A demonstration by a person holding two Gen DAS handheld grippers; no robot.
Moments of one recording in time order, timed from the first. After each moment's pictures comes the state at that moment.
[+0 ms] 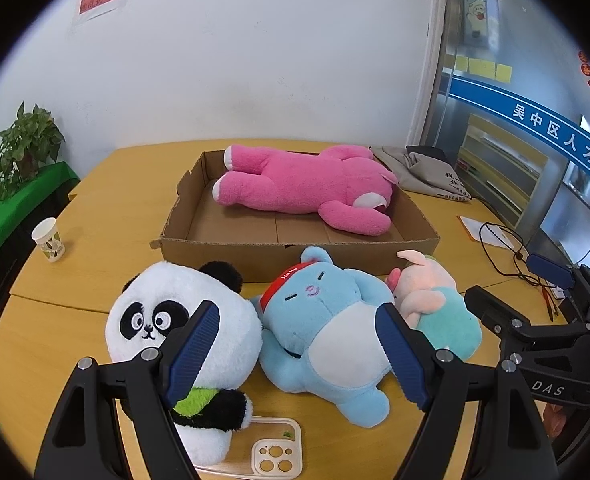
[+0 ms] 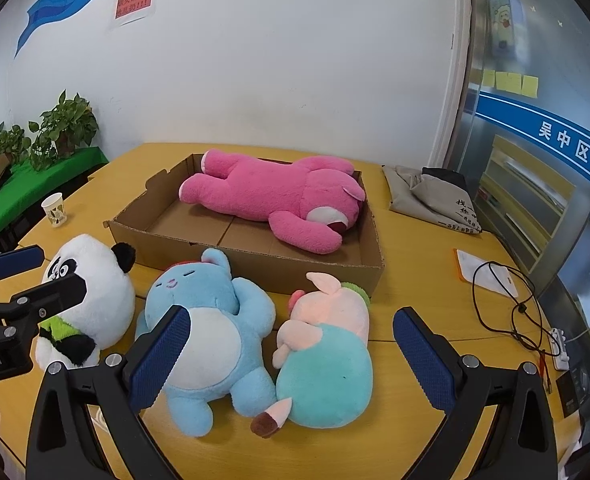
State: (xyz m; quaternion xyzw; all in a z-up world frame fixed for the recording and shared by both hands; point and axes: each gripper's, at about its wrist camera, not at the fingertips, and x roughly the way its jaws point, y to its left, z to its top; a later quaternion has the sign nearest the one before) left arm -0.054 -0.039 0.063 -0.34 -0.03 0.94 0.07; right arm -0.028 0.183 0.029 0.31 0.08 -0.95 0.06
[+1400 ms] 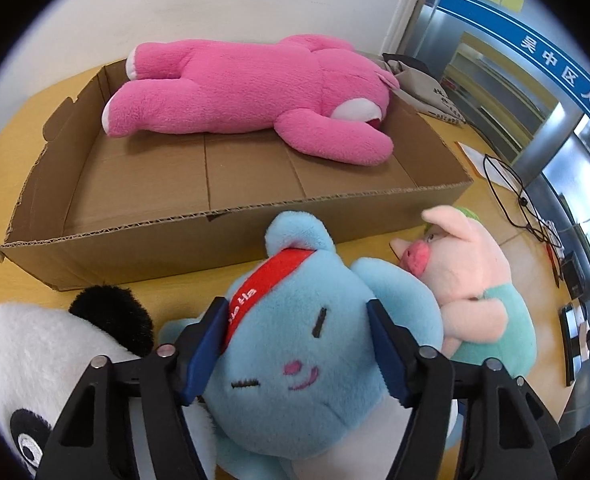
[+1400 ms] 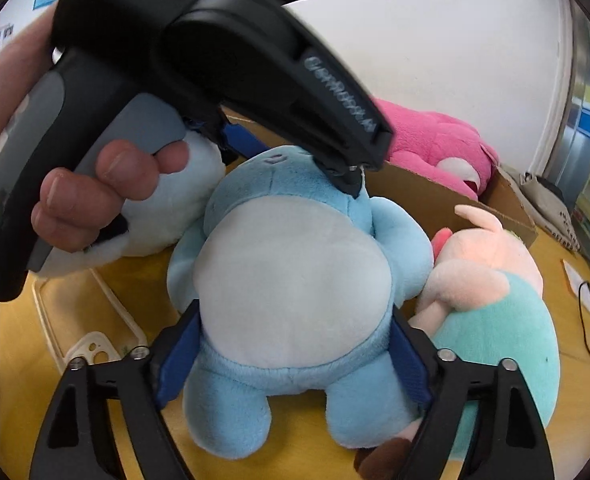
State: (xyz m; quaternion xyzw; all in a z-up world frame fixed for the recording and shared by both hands) left arm -0.201 -0.006 -0.040 -0.49 -0.01 0.86 0.17; right arm -0.042 0.124 -0.113 0.32 0.14 -0.91 0.22
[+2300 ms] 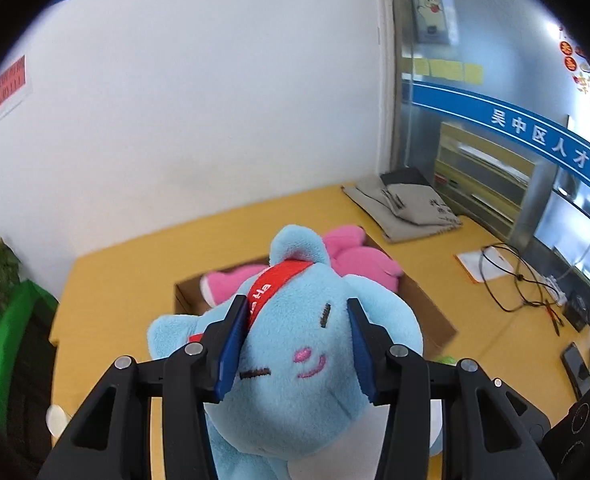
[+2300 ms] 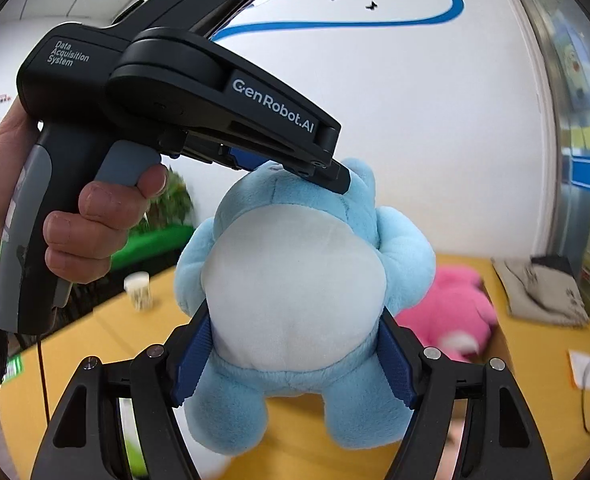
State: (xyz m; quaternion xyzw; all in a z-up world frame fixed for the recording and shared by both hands) left arm -0.251 -0.048 0.191 -0.30 0.09 0.94 0.16; right arm -0.101 0.086 0.064 0.14 0.02 -0.96 0.25
